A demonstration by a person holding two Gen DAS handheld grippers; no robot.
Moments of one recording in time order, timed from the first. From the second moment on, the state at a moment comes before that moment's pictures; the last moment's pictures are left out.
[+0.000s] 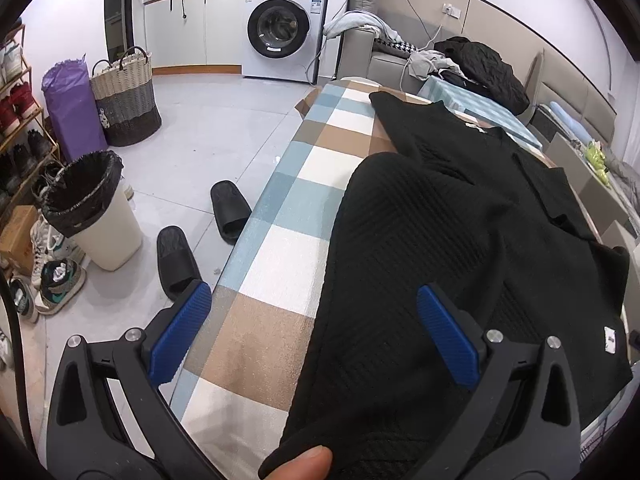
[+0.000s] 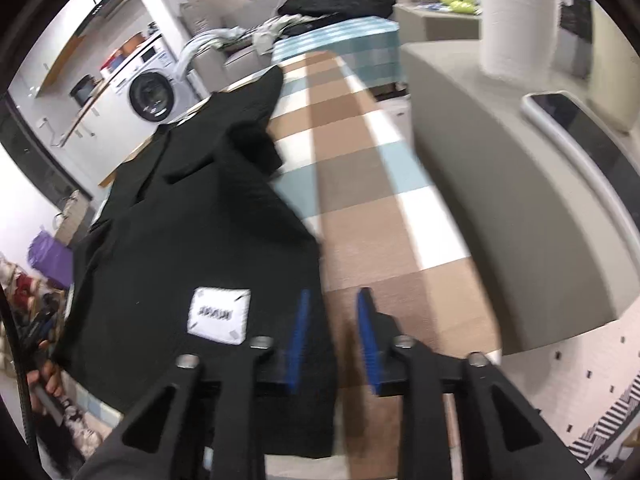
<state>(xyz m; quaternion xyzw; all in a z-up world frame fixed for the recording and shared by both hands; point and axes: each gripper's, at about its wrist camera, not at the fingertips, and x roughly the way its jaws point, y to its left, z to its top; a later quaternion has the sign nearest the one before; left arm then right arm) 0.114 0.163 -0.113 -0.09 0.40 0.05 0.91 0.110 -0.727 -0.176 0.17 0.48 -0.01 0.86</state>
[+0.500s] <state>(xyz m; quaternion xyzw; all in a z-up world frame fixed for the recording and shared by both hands) 0.116 0.163 -0.117 -0.09 0.40 0.06 0.91 0.128 -0.675 -0.180 0.06 0.45 0.03 0.89</state>
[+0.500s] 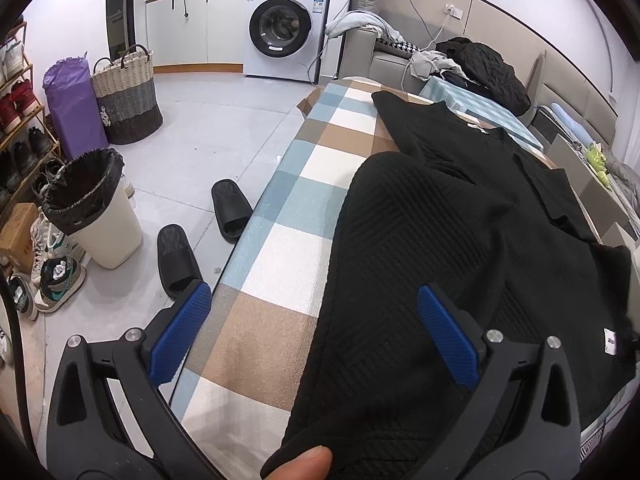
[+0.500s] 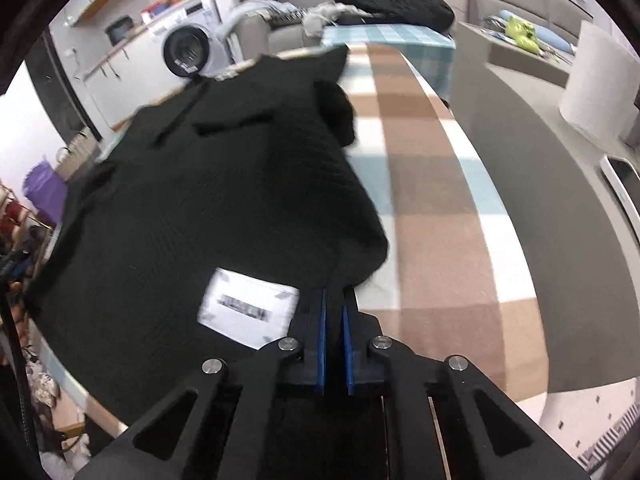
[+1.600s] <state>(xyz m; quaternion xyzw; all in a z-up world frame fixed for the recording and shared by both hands) 0.146 0.139 -0.142 -0.09 0.49 0.00 0.87 0.176 -0.707 -0.183 0.08 0.46 0.01 0.88</state>
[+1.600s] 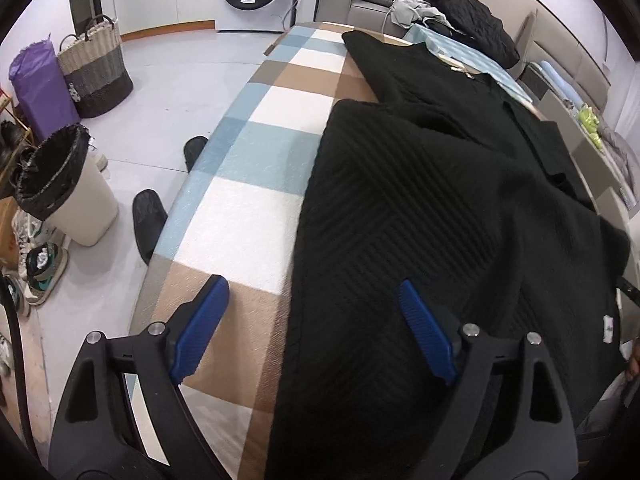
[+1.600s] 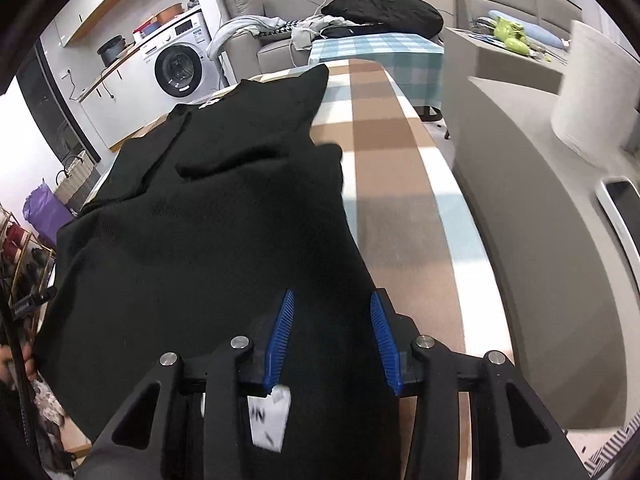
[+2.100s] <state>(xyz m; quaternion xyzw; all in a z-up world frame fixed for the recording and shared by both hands) 0.200 0.129 -0.146 -0.08 0.49 -0.01 0.87 0.196 -0.711 -0.181 0.08 0.48 0.03 0.87</state>
